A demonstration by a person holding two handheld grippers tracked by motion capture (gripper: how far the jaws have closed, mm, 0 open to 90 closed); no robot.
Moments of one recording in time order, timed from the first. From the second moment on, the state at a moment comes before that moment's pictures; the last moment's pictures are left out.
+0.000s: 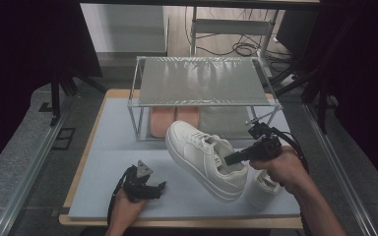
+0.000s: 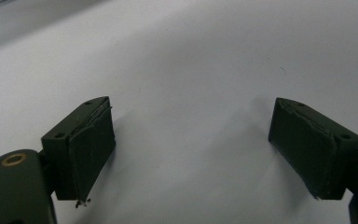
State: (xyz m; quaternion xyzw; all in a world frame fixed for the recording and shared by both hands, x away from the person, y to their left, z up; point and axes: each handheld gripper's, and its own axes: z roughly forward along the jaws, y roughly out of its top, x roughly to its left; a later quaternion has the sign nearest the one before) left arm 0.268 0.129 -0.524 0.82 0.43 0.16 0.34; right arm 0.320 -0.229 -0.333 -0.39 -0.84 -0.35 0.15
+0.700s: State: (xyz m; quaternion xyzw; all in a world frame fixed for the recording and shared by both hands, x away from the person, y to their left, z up) left arm 0.267 0.129 -0.524 0.82 0.43 0.16 0.34; right arm 0.331 -0.212 -0.299 -0.37 -0.81 -0.42 0.17
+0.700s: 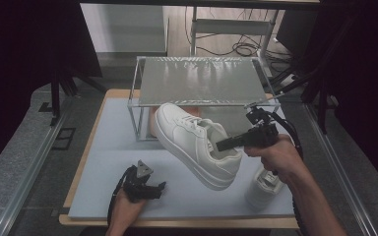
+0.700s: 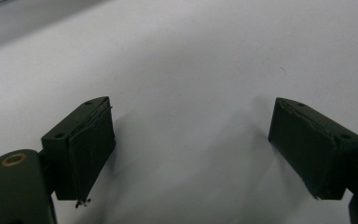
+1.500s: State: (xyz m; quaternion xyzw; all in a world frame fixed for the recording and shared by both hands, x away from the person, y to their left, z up) left arm 0.267 0.128 -0.524 0.82 0.43 0.16 0.34; right arm 0.392 -0.193 -0.286 -0.44 -0.75 -0.47 0.14
